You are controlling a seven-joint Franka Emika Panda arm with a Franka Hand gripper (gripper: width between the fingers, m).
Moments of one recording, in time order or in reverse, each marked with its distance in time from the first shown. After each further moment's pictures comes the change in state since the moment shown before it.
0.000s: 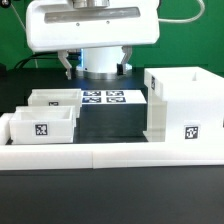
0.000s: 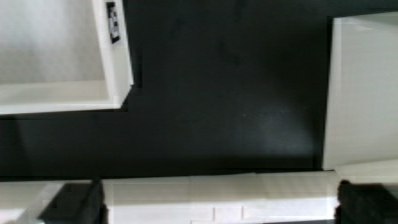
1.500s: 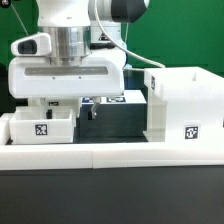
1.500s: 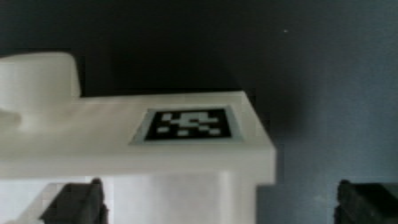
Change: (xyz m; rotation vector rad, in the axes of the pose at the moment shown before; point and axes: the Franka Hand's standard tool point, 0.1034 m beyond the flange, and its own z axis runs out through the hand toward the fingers) arm -0.064 0.055 0.088 -0.060 -0.064 0.007
